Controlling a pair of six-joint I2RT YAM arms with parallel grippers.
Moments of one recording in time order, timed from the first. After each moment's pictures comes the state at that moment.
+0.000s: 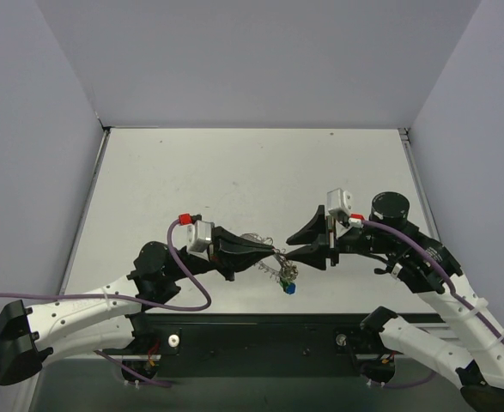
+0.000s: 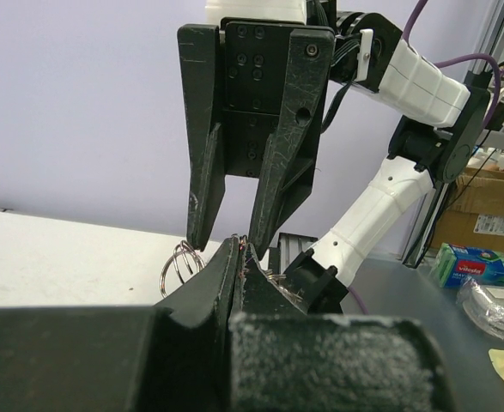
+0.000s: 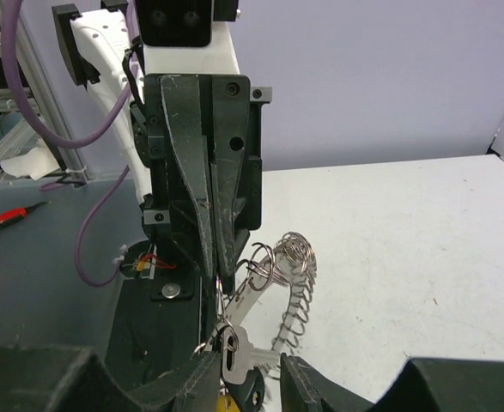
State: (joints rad) left arm -1.06 0.90 0.56 0.80 0.35 -0.31; right arm 0.66 0.80 1.05 -0.52 -0.77 -0.18
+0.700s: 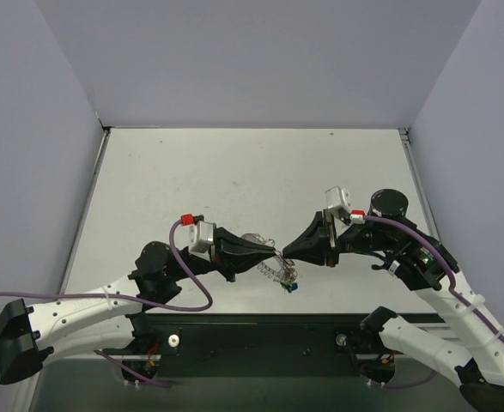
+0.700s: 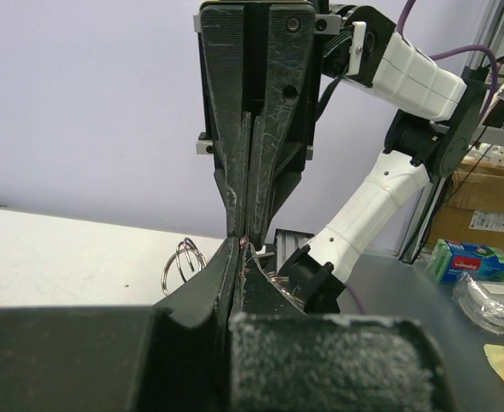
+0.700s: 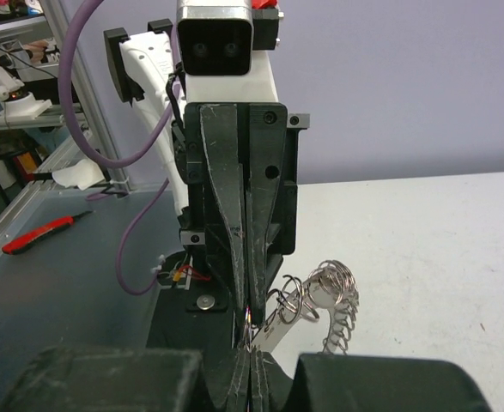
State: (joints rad) left arm -1.06 0.91 0.56 0.80 0.35 -0.31; right arm 0.66 0.82 1.05 -0.46 -0.88 -0.12
